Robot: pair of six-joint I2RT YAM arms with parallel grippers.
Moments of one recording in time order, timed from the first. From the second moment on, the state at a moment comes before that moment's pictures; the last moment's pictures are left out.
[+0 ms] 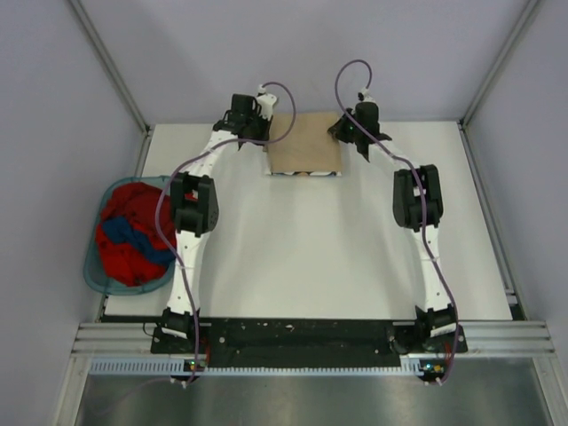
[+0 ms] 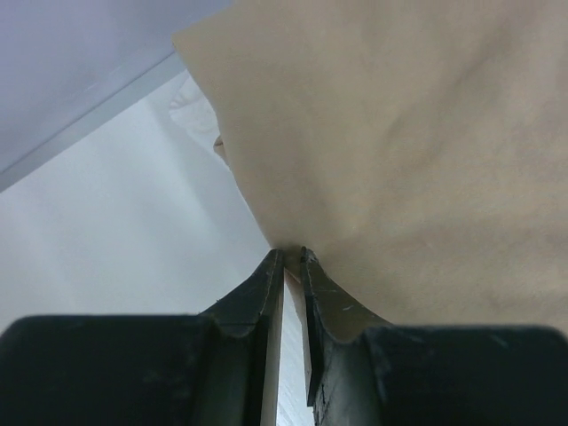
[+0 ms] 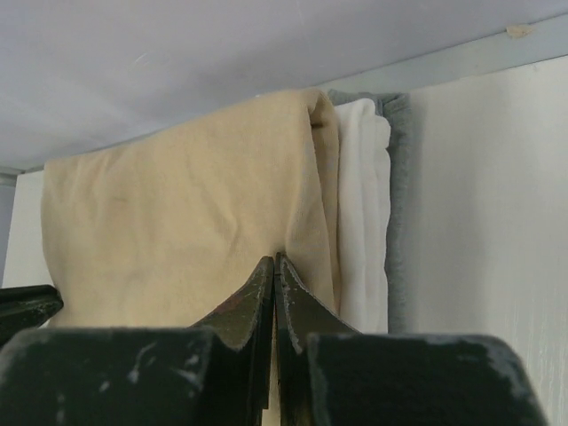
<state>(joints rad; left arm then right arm) -0.24 2.48 2.28 -0.44 0.24 0.23 0.24 2.51 2.08 0.06 -0.20 0.64</state>
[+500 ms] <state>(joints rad) -0.25 2.30 2.10 -0.46 0.21 0.29 0.24 2.27 1.89 0.04 -0.22 0.66</state>
